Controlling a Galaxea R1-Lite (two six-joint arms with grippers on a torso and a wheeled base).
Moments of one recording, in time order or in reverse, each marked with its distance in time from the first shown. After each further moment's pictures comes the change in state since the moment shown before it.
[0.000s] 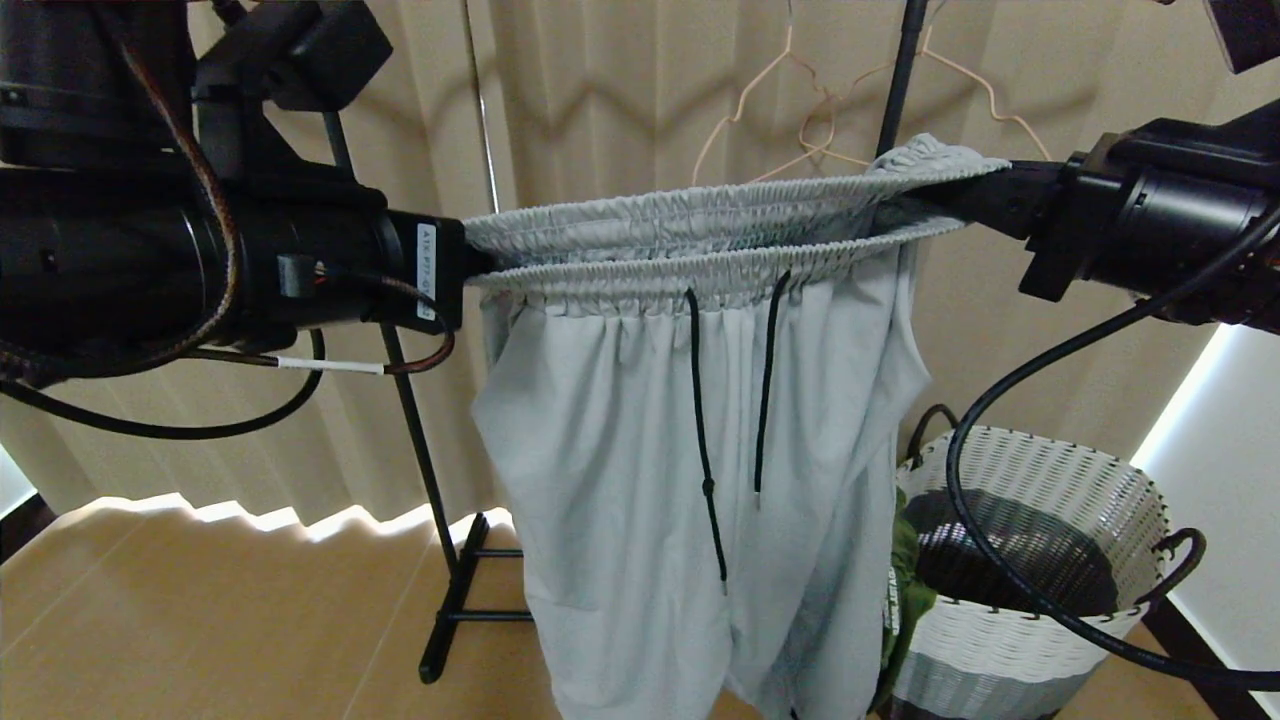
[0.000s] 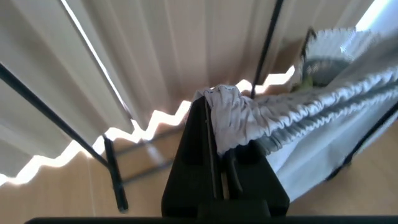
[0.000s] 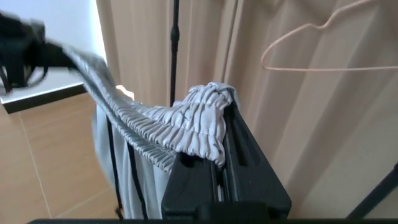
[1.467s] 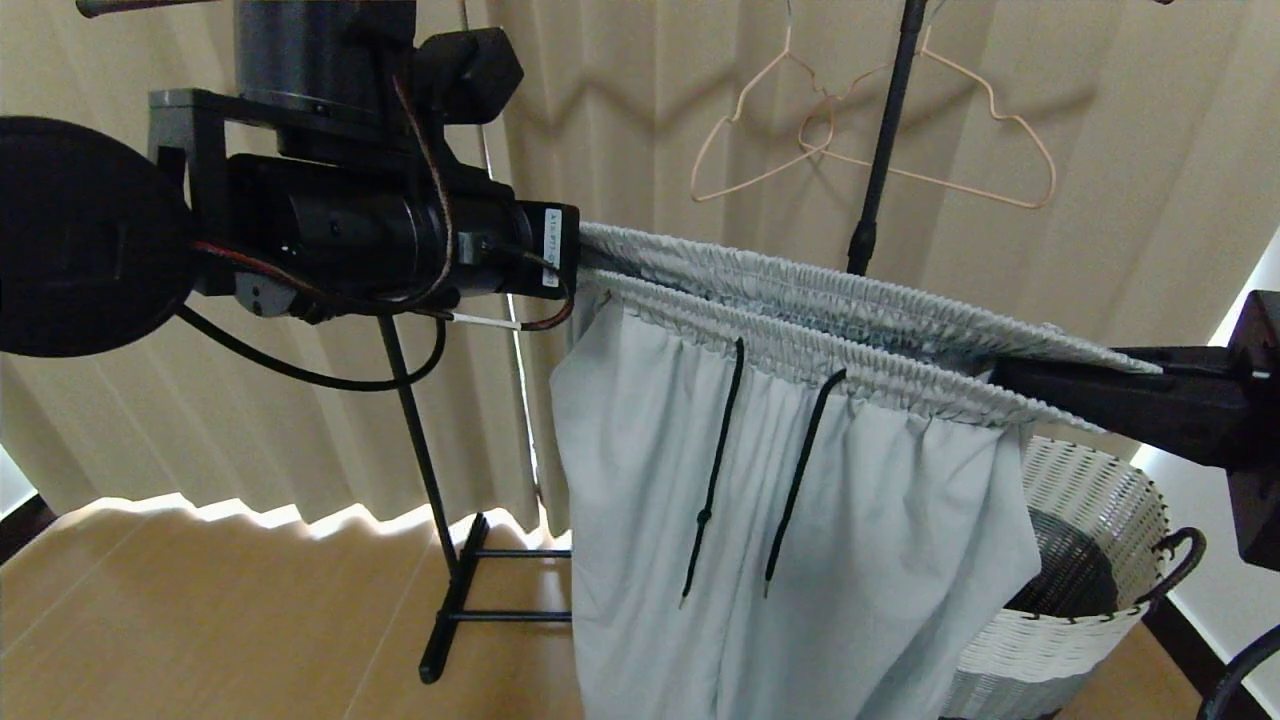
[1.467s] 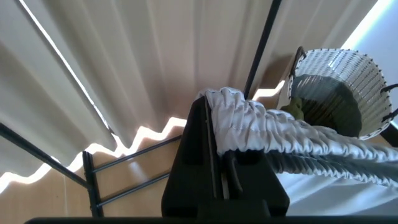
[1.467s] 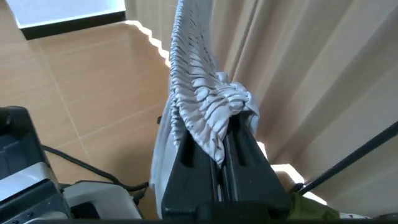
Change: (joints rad) left arm -0.006 0.231 -0.196 -0.026 -0.020 -0.061; right arm 0.098 -0.302 0.199 0.356 -0.034 -0.138
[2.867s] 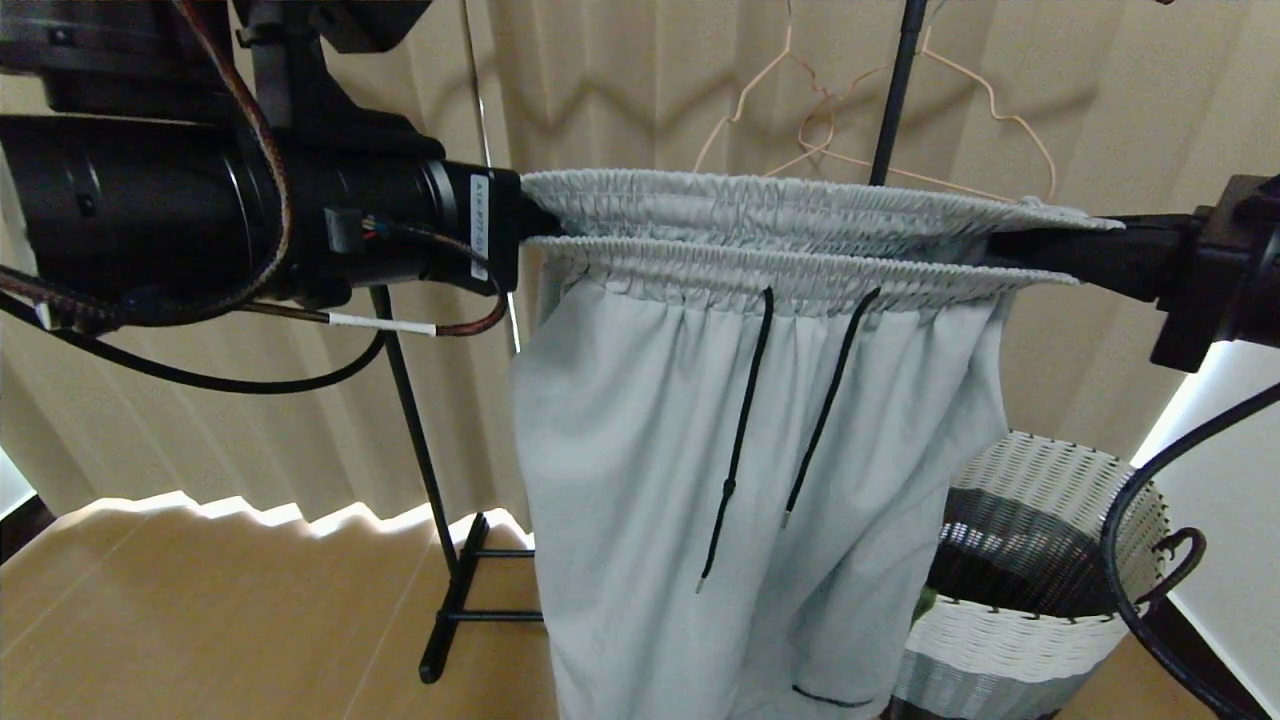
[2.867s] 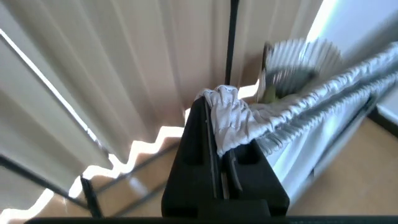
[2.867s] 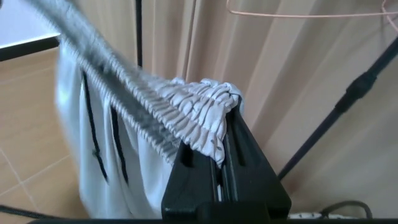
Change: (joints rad) left arm -0.025 -0.178 0.120 -0.042 -0.120 0.094; right arm -0.163 0.133 -0.172 -0.039 -0.050 0.010
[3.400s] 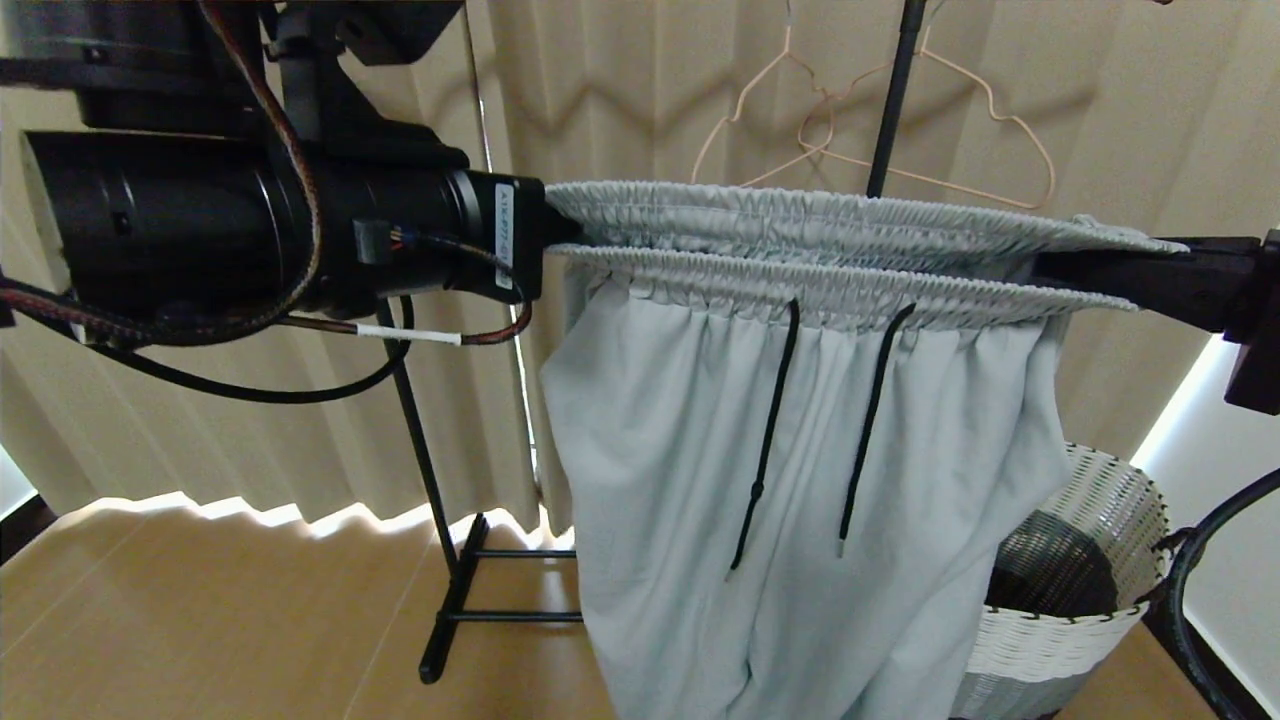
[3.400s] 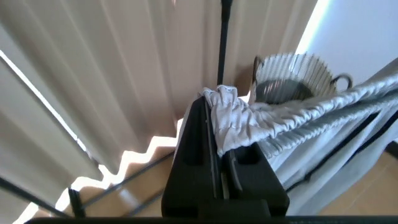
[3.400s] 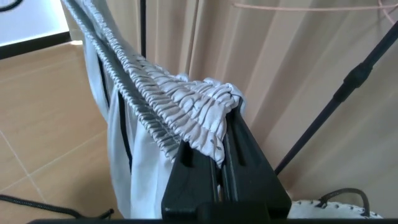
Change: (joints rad) left arm -0.029 0.010 0.034 -0.032 0.005 -0.020; right arm 0.000 -0.076 0.050 0.034 -0.001 0.000
